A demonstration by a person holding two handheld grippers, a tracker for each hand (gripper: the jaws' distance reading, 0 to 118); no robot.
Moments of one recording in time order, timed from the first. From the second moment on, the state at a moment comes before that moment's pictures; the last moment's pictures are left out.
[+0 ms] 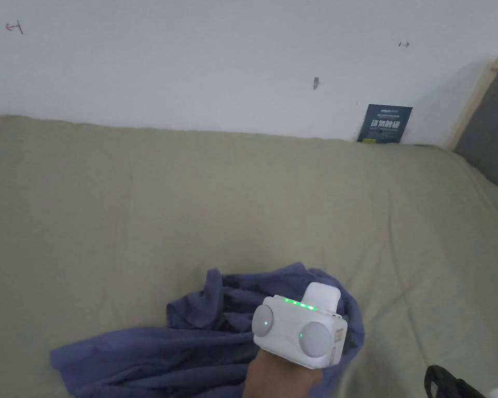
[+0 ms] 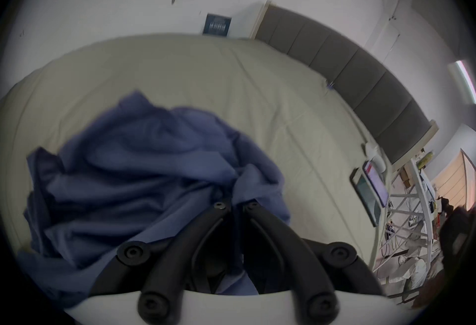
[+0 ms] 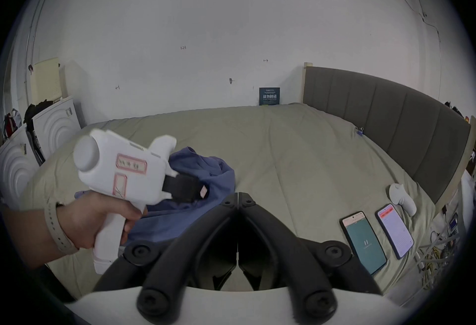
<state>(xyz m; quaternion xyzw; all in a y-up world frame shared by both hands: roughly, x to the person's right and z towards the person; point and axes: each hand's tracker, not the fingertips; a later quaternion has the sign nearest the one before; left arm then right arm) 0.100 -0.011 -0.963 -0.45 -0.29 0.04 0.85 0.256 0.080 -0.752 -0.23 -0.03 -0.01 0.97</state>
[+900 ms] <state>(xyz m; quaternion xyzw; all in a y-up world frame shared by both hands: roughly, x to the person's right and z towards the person) -0.220 0.073 -0.711 -0.40 -0.08 0.08 0.91 0.173 0.116 -0.657 -0.18 0.06 -0.02 0.98</state>
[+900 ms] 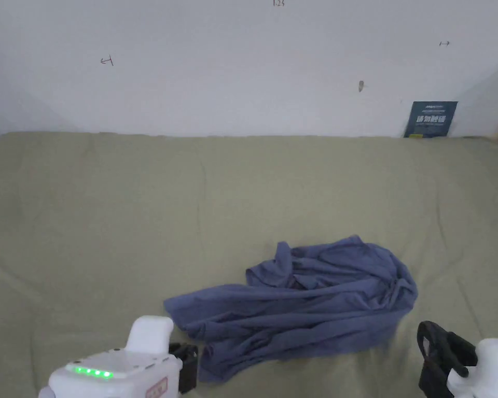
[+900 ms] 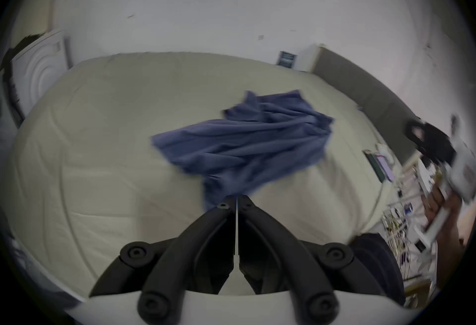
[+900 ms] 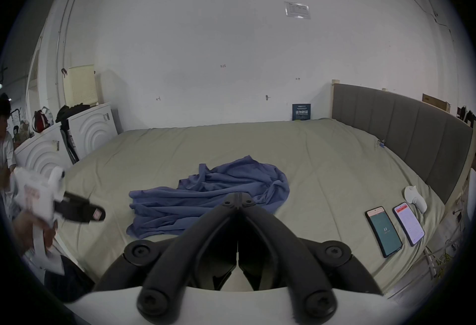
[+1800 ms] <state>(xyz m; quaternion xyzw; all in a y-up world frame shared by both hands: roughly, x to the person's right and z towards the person) -0.242 0.019 -0.939 -0.61 0.00 0.18 0.77 0.207 0.068 -0.684 -0.23 0.03 -0.04 0.97</state>
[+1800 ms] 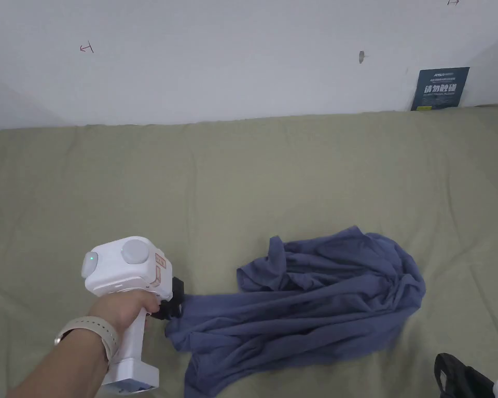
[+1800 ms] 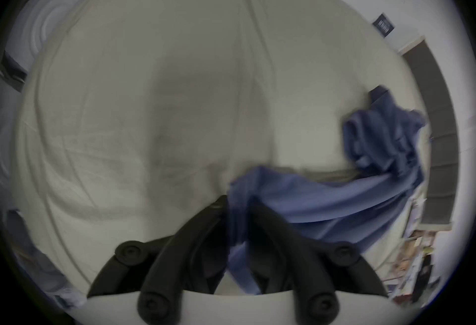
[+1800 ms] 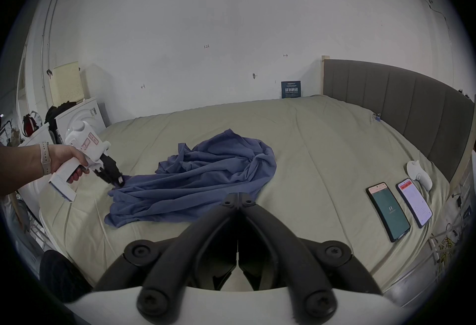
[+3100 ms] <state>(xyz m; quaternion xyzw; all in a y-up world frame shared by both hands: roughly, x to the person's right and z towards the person) -0.261 0.026 -0.896 -0.47 -0.09 0.16 0.86 0.209 0.011 -1.110 -0.59 0.05 0.07 0.81</state>
